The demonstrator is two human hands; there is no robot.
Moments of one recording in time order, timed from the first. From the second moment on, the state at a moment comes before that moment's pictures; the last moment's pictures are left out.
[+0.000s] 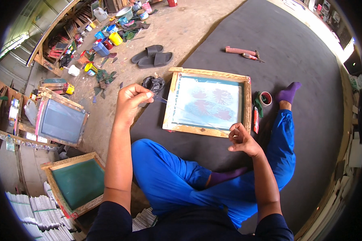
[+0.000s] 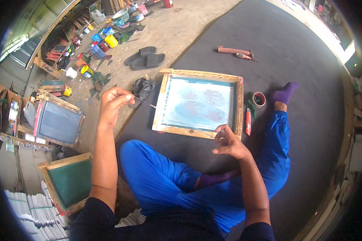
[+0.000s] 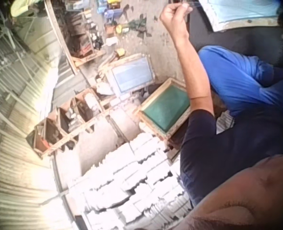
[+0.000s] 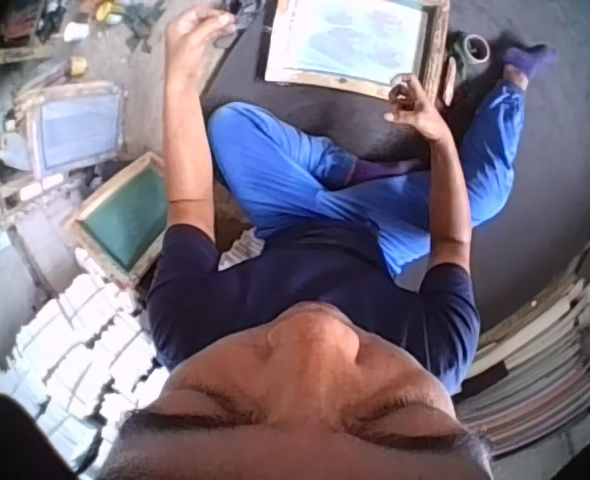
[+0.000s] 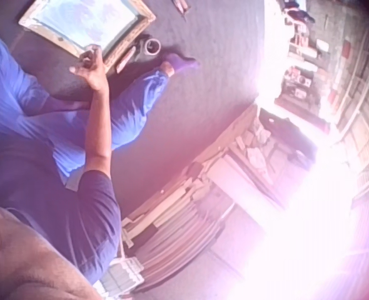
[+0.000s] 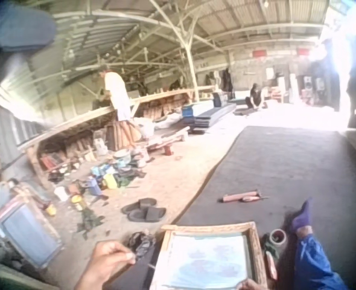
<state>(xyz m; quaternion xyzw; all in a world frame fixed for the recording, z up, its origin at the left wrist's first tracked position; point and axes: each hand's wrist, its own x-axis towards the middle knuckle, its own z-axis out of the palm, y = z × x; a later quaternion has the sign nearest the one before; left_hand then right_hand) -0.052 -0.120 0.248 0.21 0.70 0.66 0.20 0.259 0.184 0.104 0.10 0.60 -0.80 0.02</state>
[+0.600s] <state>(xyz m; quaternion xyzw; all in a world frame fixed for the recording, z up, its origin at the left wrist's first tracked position) -0.063 -0.127 0.173 0.12 0.71 0.63 0.28 0.301 0.230 0.056 0.33 0.59 -0.72 -0.17</state>
